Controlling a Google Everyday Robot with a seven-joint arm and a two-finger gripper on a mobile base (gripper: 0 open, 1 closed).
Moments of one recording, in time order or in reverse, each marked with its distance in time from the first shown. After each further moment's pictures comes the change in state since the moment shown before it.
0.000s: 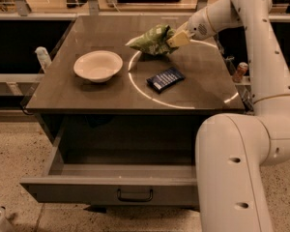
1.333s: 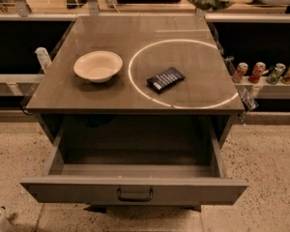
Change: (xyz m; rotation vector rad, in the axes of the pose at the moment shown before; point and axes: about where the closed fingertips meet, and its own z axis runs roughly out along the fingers) arm -0.077 0.084 -0.218 0.195 -0.337 0.171
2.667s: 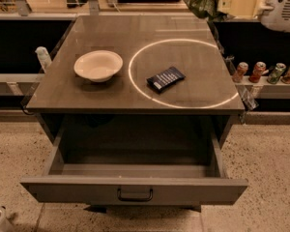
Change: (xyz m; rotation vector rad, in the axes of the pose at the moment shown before) arm 0.013 0.054 -0.019 0.023 -0.171 0.161
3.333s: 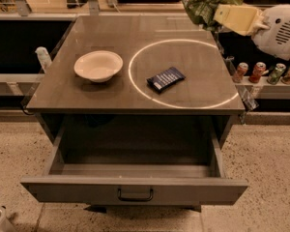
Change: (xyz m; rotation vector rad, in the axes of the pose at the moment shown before) arm 0.015 0.036 -0.016 0.063 -0.171 0.154
